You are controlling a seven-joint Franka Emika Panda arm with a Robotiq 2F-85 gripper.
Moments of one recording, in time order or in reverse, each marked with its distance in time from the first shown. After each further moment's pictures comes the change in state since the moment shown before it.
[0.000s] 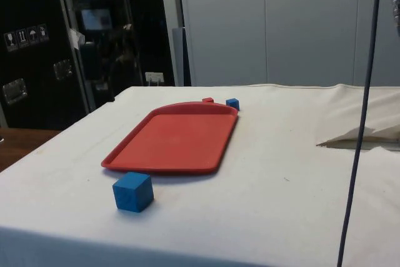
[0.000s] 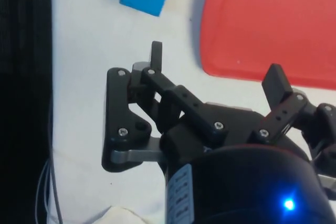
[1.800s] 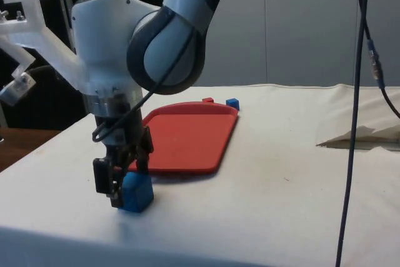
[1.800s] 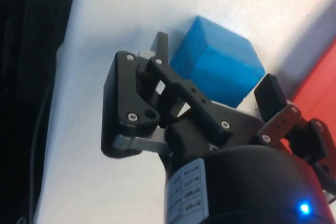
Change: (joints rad) arm 0.001 0.299 0.087 -0.061 -0.006 0.398 0.187
